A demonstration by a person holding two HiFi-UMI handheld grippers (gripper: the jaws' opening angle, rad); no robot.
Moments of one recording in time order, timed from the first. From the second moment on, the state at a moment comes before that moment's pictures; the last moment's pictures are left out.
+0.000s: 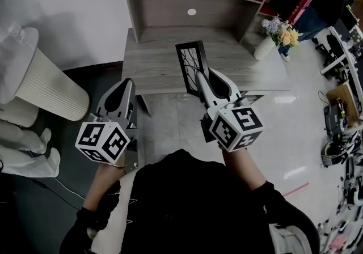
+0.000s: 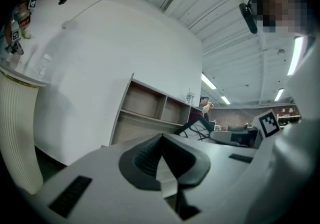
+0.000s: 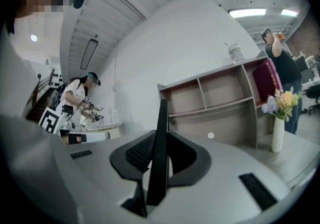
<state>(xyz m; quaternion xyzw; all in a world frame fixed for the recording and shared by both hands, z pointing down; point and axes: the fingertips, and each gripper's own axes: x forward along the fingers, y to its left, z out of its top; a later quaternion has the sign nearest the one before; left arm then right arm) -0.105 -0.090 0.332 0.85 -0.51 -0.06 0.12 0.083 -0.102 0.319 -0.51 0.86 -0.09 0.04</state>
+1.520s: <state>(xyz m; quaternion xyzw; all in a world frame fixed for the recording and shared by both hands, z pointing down) -0.135 -0.114 0.335 0.85 -0.51 -0.07 0.13 0.068 -0.134 0.319 -0.51 0.85 -0.12 0.04</state>
